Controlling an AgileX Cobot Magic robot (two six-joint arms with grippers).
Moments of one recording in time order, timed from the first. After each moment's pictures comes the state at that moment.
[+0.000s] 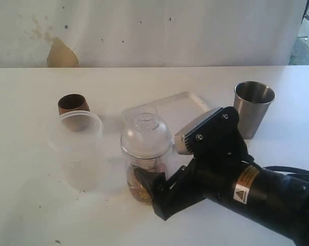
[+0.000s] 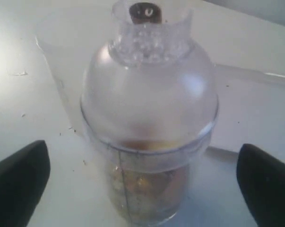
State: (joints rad) left arm 0.05 0.00 0.00 0.01 0.22 0.00; right arm 0.71 1.35 -0.41 0.09 -0.47 -0.03
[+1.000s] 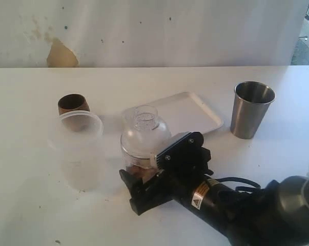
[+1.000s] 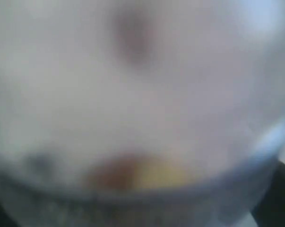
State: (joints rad) left arm 0.05 0.00 0.00 0.01 0.22 0.00; right arm 0.71 1.86 -0.48 0.10 -1.01 0.00
